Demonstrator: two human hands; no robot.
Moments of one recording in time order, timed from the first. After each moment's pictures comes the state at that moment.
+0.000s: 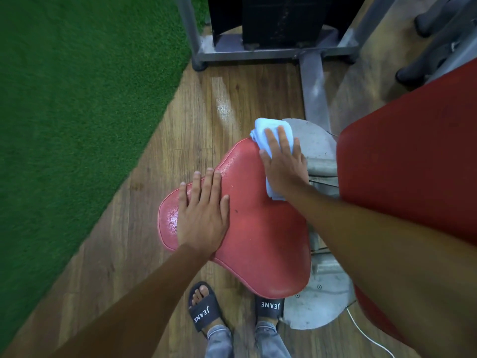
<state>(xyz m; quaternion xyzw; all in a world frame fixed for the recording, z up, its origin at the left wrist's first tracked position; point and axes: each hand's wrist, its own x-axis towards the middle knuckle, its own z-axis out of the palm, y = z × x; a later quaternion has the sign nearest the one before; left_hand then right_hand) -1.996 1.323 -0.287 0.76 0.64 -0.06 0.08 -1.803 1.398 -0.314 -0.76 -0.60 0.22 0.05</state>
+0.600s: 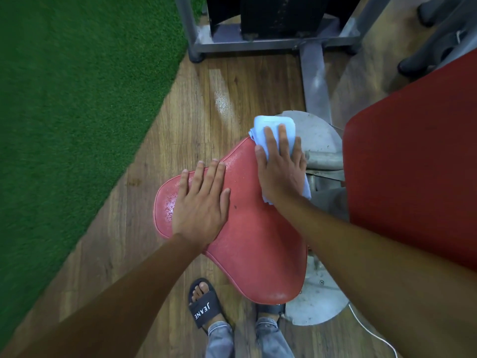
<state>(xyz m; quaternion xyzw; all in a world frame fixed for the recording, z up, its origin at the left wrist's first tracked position) -2.006 1.333 -0.294 0.80 0.59 -0.06 0.05 -1.830 1.372 -0.315 -0.80 -0.56 0.19 0.09</state>
